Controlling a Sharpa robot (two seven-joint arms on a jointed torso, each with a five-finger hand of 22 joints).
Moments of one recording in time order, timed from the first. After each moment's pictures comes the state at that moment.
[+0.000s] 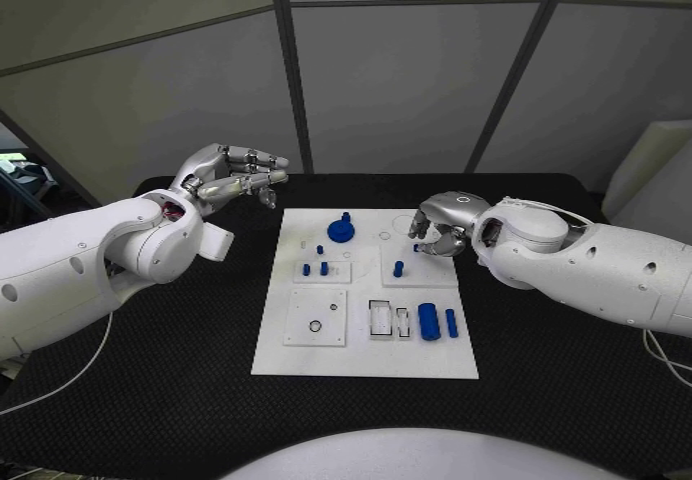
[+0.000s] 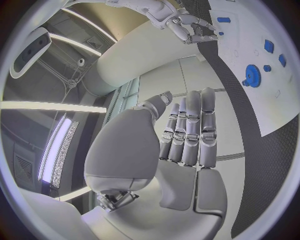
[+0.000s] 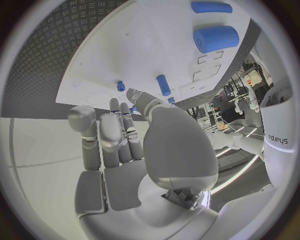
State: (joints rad) left arm 1.16 -0.90 0.06 1.46 -0.30 -0.19 0.31; left_hand 1.39 -0.16 0.41 0.02 0.21 1.00 0.17 0.14 0.10 1.06 0.10 0.27 0.14 1.13 0.03 0.94 0.45 0.19 1.10 0.12 0.45 1.07; right arm 1.13 -0.80 0.00 1.41 -1.72 -0.19 -0.11; right_hand 1.34 -0.15 0.45 -0.03 0.25 1.05 0.17 0.07 0.07 1.16 0.10 0.08 0.07 1.46 0.00 1.16 1.11 0.13 1.27 0.11 1.15 1.00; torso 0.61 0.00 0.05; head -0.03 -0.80
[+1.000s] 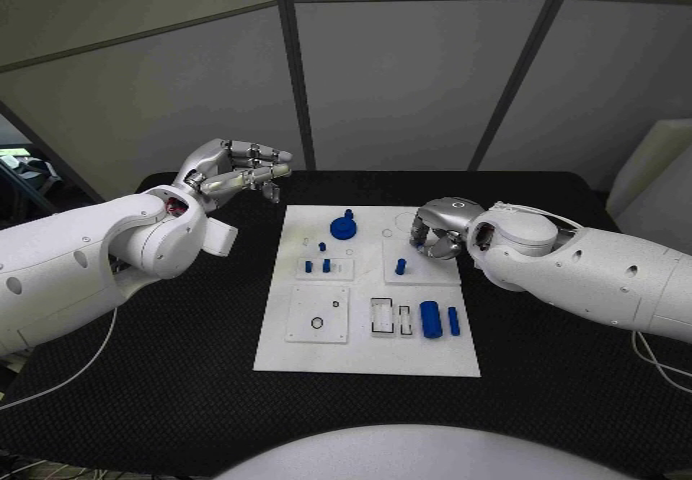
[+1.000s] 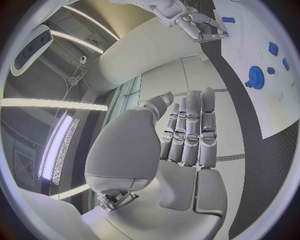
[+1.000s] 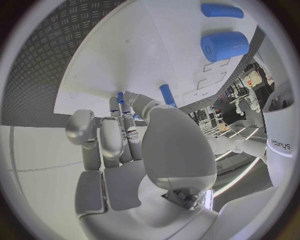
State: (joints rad) left arm 1.16 -0.90 0.06 1.46 -0.28 -0.19 0.33; left_hand 1.40 -0.15 0.41 0.01 0.21 0.99 0.17 0.14 0.09 1.06 0.11 0.28 0.14 1.13 0.03 0.93 0.44 0.19 1.10 0.12 0.45 1.07; right arm 1.10 -0.75 0.00 1.35 -1.74 -0.17 -0.11; right_hand 1.37 -0.13 0.51 -0.06 0.24 1.12 0.15 0.09 0.09 1.23 0.07 0.11 0.08 1.47 0.00 1.25 1.17 0.12 1.30 0.10 1.25 1.12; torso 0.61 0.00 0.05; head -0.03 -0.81
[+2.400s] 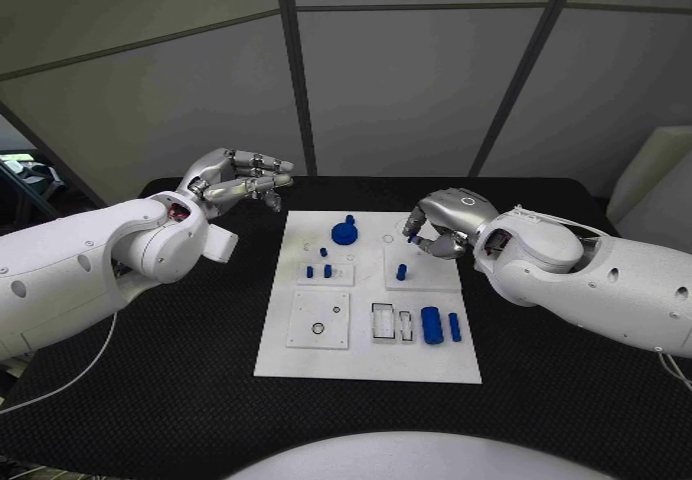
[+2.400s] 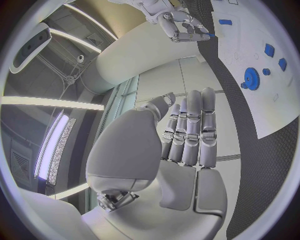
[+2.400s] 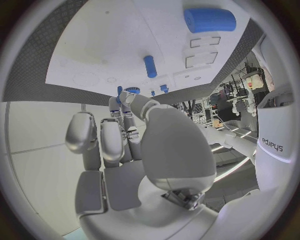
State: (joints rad) left arm 1.16 -0.90 0.06 1.45 -0.28 -0.17 0.29; left_hand 1.41 -0.13 0.41 -0.01 0.21 0.97 0.19 0.14 0.09 1.04 0.12 0.28 0.14 1.12 0.04 0.91 0.43 0.19 1.10 0.13 0.44 1.06; right arm 1.10 -0.86 0.03 1.58 -1.79 -0.33 -0.16; right_hand 1.40 -0.10 0.56 -0.10 0.22 1.15 0.14 0.09 0.09 1.25 0.08 0.11 0.08 1.47 -0.01 1.28 1.19 0.10 1.32 0.09 1.31 1.19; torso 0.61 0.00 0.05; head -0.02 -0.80
